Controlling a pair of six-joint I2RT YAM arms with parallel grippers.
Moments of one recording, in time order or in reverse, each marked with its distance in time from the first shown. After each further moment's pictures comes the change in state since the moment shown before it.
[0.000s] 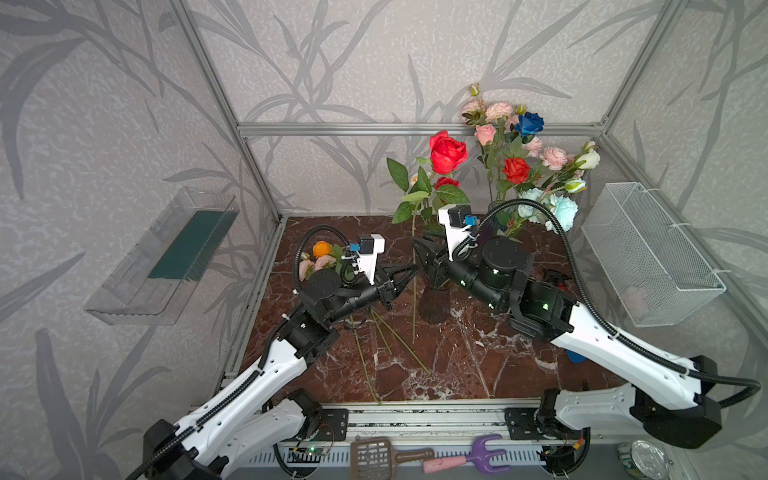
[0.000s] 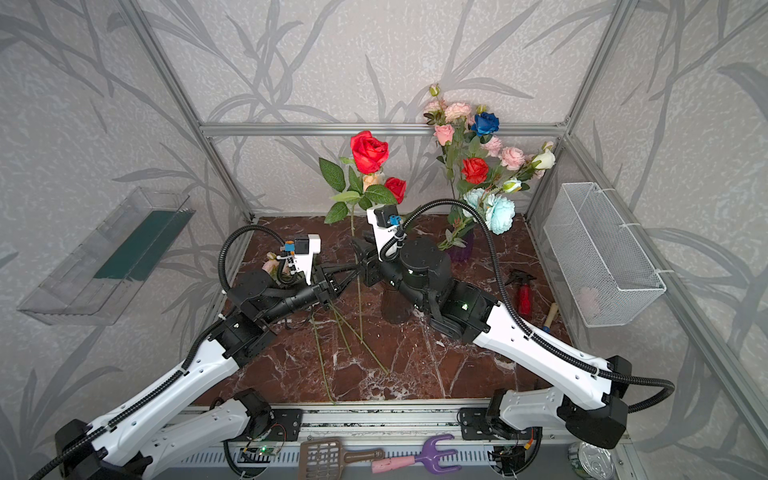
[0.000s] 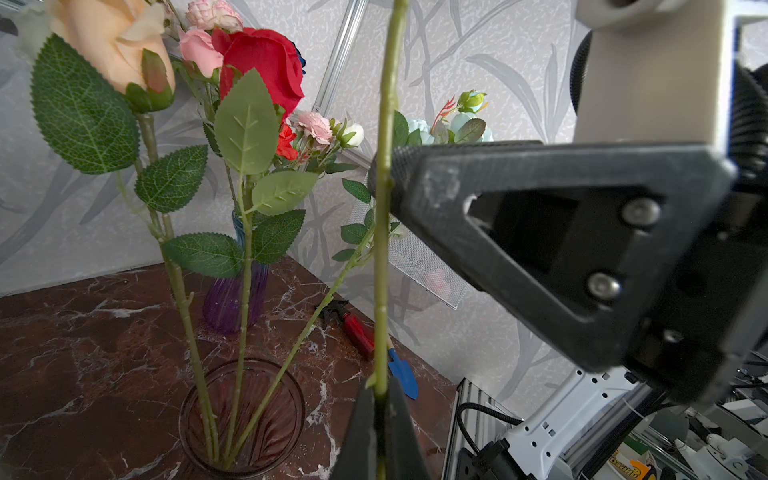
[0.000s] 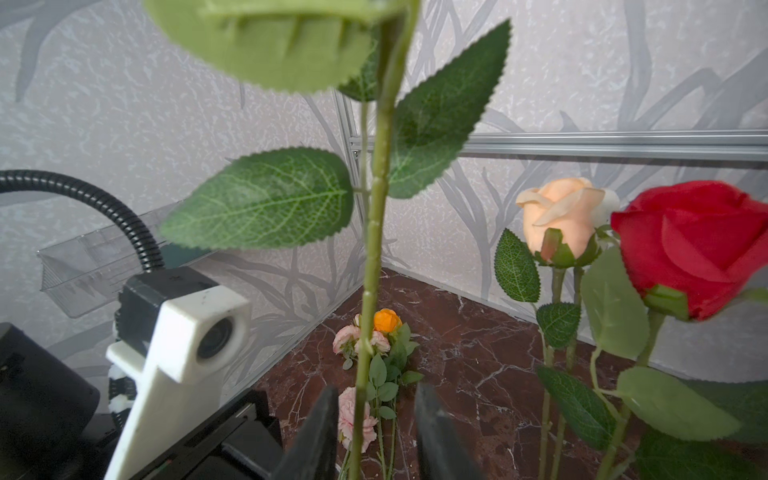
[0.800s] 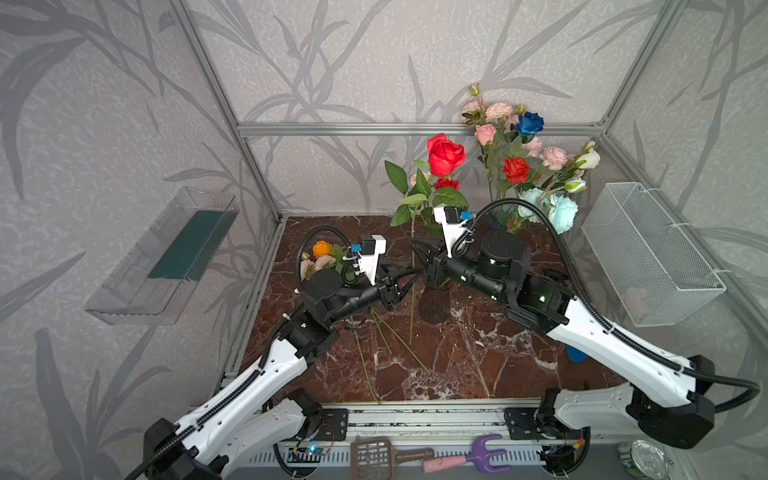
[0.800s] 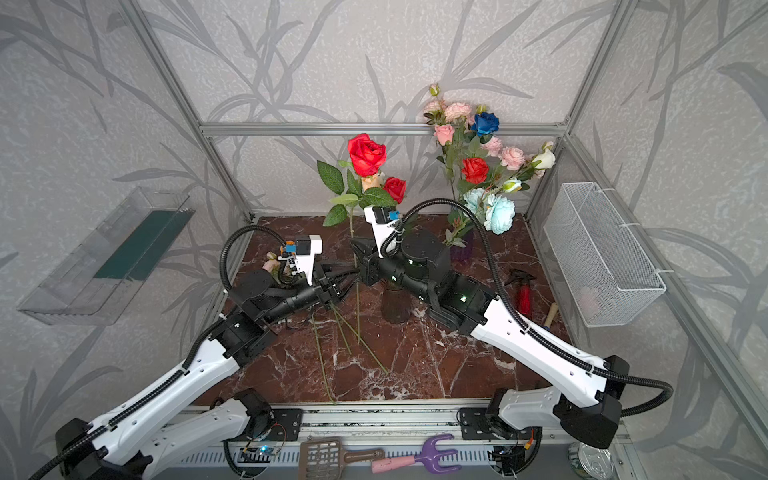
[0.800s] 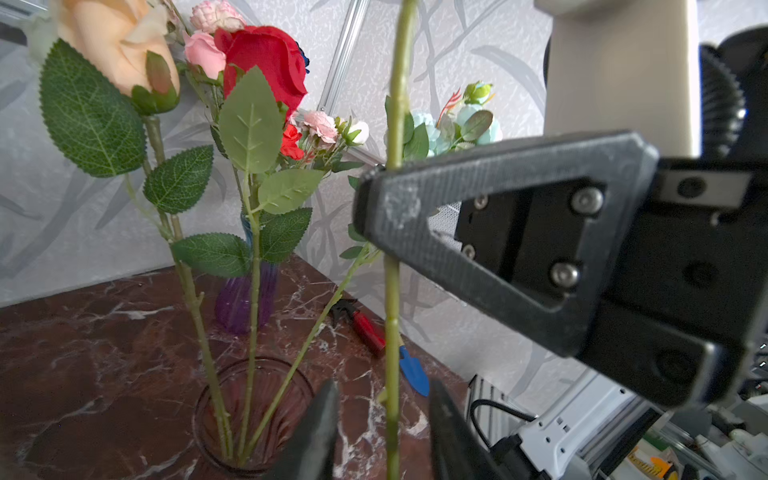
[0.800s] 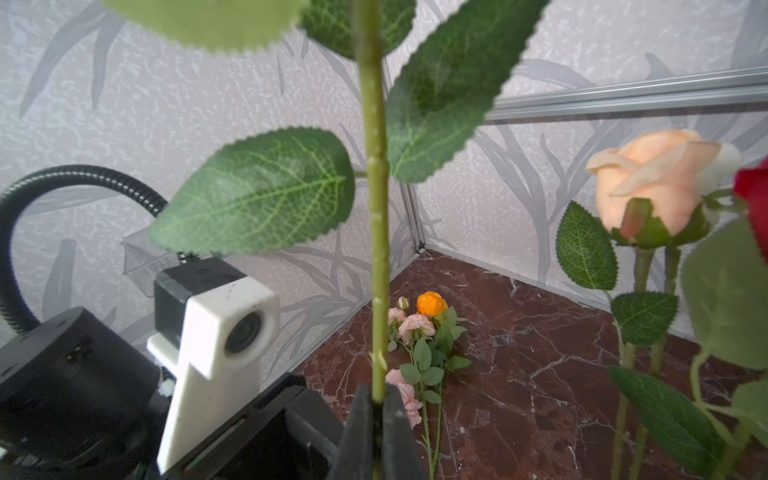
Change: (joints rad) left arm -0.004 0.003 -0.001 -0.013 -0.017 0.019; right arm -0.043 0.010 -0.003 -0.008 -0.201 0.071
